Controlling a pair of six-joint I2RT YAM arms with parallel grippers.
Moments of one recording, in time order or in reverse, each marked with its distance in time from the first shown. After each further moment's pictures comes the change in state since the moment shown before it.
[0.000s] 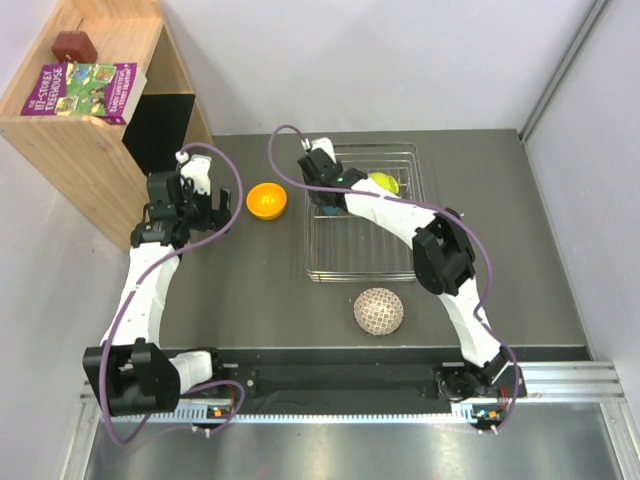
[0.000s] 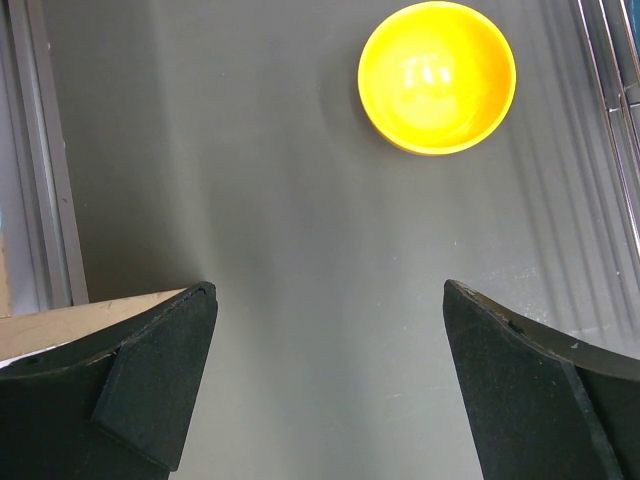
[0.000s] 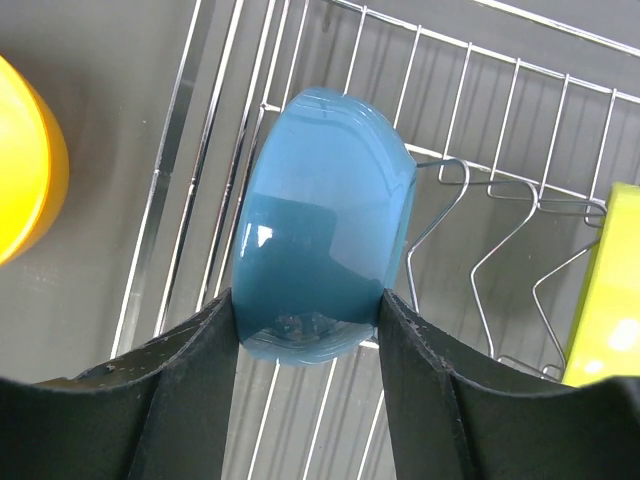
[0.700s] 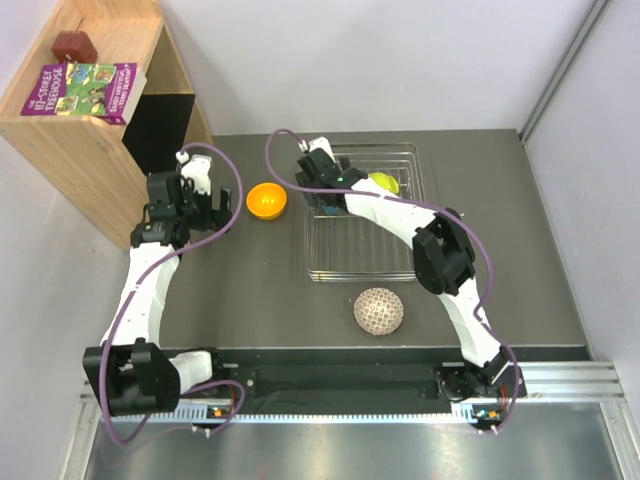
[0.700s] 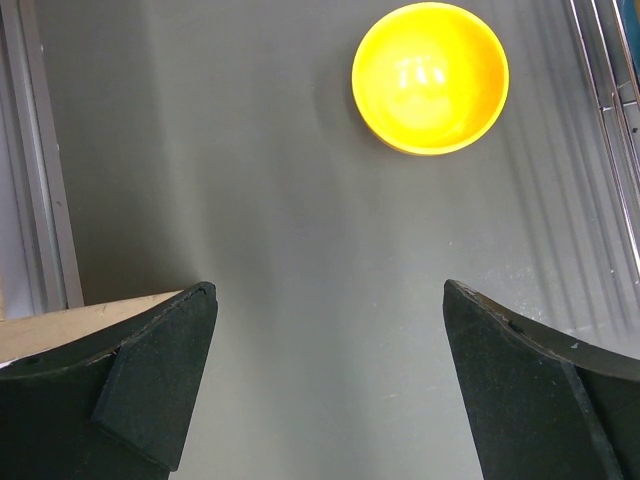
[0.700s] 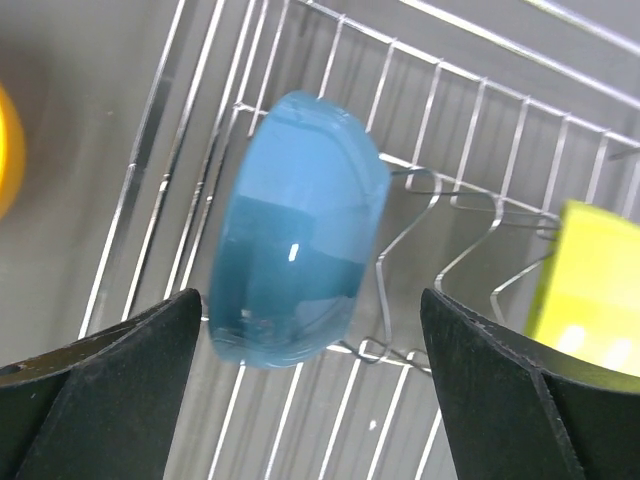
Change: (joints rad) left arm 0.001 0.000 0.000 0.000 0.012 0.000; right arm 0.000 0.000 0.001 -0.003 0.031 -0.090
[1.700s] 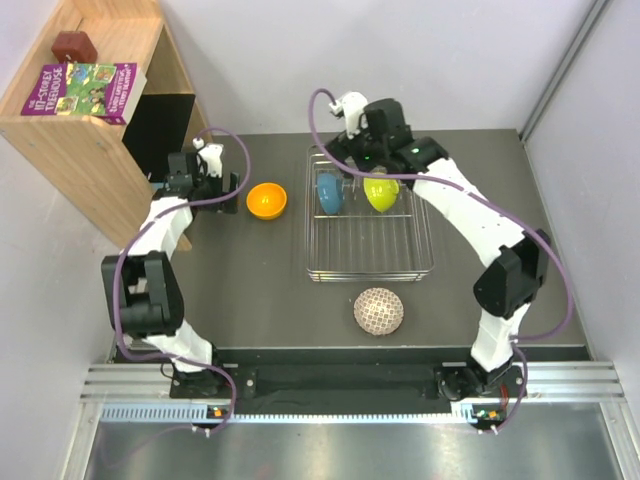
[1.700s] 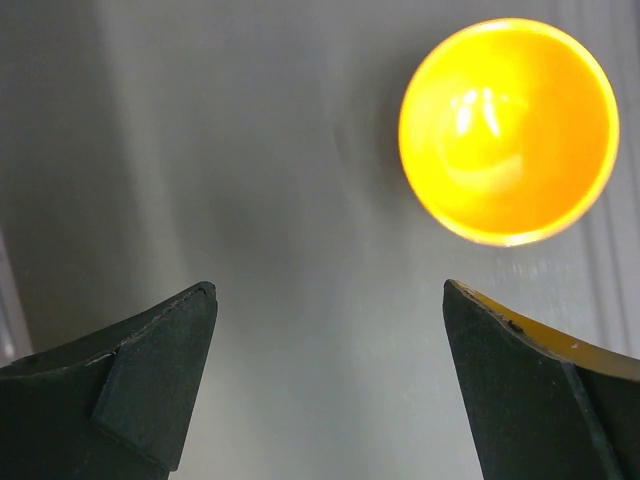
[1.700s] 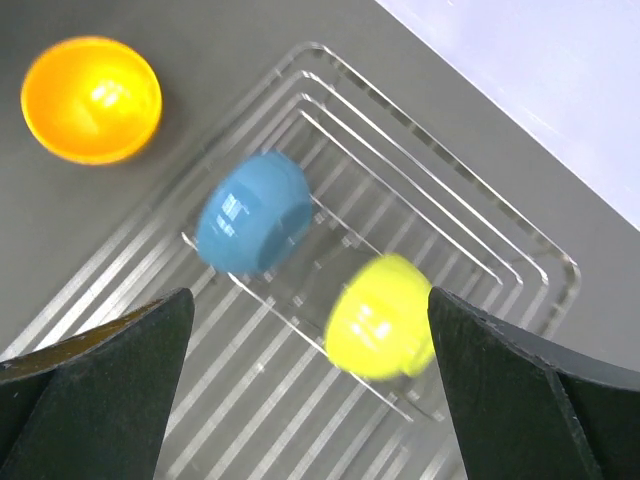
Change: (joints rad) left arm 0.000 0.416 0.166 0.113 -0.012 -0.009; right arm -0.142 -0.402 -0.098 -0.016 -0.417 -0.380
